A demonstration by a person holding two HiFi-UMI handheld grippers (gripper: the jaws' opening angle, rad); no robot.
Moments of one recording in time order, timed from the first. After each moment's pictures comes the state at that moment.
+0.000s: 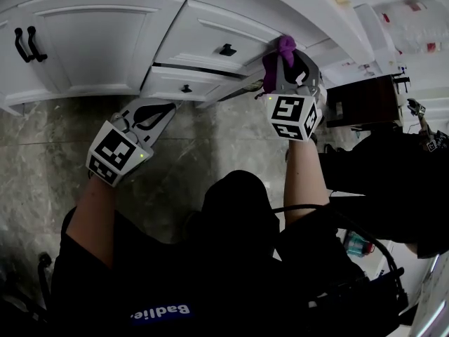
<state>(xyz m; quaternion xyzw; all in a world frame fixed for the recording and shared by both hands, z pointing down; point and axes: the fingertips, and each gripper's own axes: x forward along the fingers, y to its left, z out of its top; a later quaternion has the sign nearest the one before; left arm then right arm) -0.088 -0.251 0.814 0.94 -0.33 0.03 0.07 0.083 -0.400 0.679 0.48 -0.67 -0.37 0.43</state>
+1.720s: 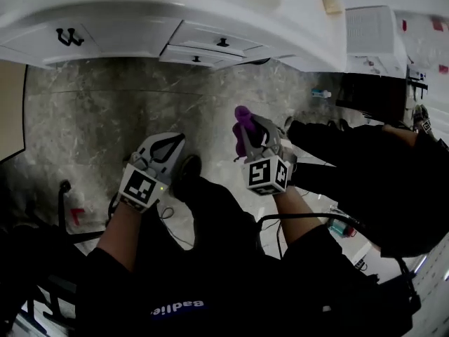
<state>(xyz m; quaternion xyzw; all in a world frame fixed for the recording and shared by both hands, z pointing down) -0.069 -0.129 0.678 0.90 -0.38 0.07 0.21 0.071 -0.195 0.679 0.26 -0.79 -0.11 0.55</state>
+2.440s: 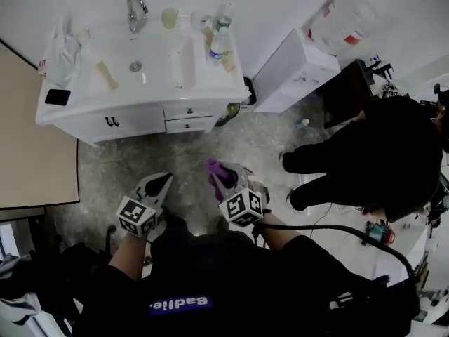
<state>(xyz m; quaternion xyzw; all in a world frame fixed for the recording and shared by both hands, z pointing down) -0.065 -0.035 0.333 0.89 -0.39 0.05 0.23 0.061 -0.053 0.355 0.28 -0.86 -0.06 0.42</state>
